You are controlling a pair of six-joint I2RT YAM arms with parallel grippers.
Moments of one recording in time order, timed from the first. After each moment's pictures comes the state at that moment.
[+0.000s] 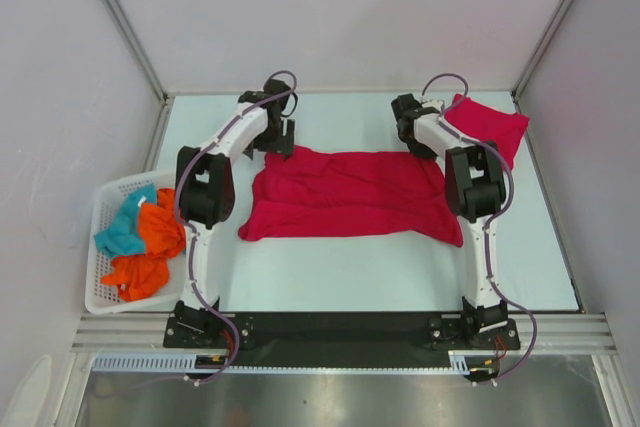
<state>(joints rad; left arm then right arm) -0.32 2.24 1.99 -1.00 -0.25 -0.26 0.27 2.32 1.86 -0.76 0.70 0.49</state>
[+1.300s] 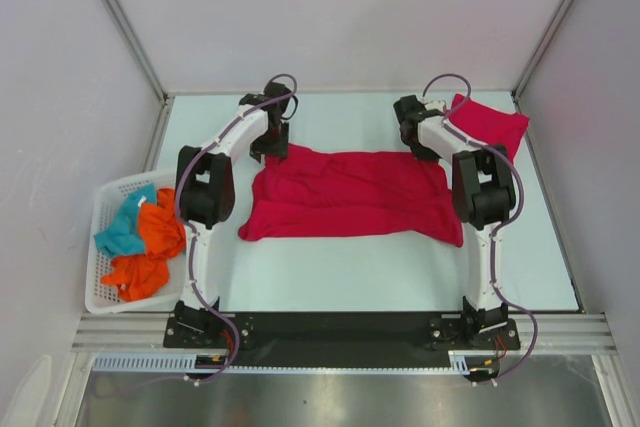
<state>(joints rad) -0.32 2.24 1.95 -0.98 -0.23 -0.28 0.28 2.20 1.73 -0.74 0.70 0.44</state>
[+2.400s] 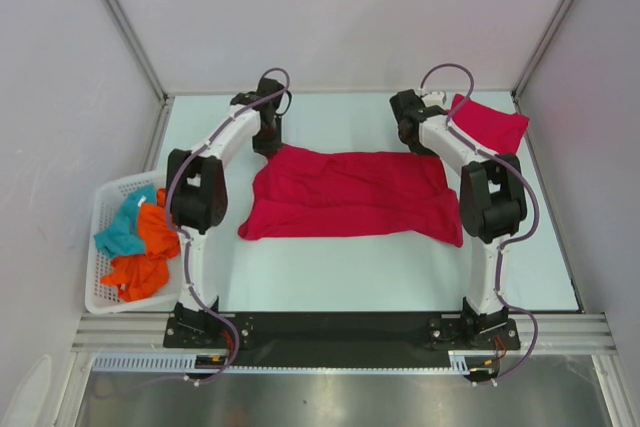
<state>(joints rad) -0.30 2.18 1.88 -0.90 -0.15 -0.29 0.32 2.05 1.68 -0.78 0.76 0.43</state>
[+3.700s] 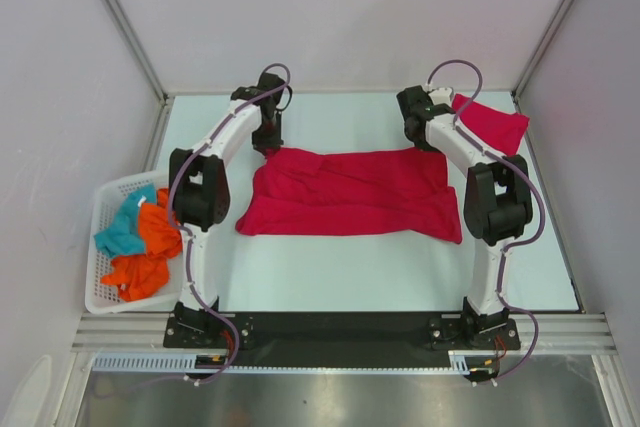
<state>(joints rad) -0.30 2.20 1.98 -0.99 -0.17 -0.28 0.30 2.01 1.66 -0.76 0.77 0.41</state>
